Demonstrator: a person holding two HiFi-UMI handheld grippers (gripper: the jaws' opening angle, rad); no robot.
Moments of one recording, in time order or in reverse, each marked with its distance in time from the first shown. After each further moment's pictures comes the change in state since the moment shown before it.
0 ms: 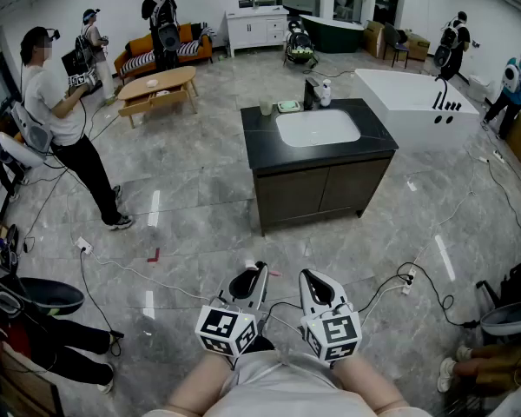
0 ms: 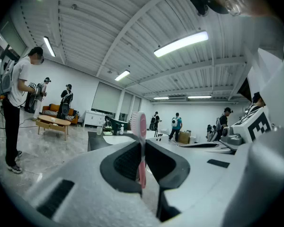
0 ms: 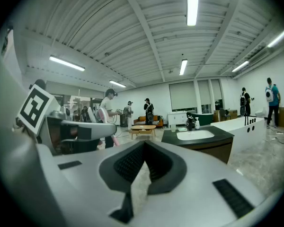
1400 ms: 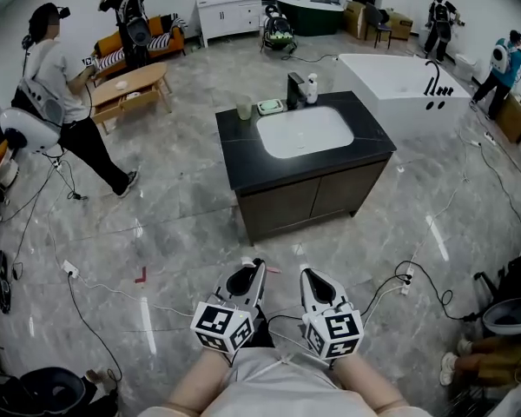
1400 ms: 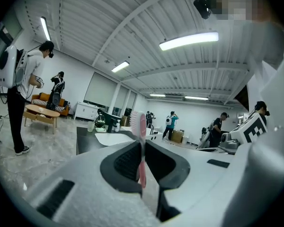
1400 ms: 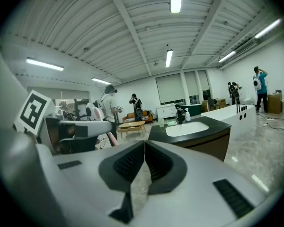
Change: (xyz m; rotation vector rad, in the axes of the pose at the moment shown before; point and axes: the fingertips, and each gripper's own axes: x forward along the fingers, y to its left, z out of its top) left arm 0.145 0.078 0.002 -0.054 0.056 -0.108; right arm 0.124 -0.094 -0.004 0.133 0.057 -0.119
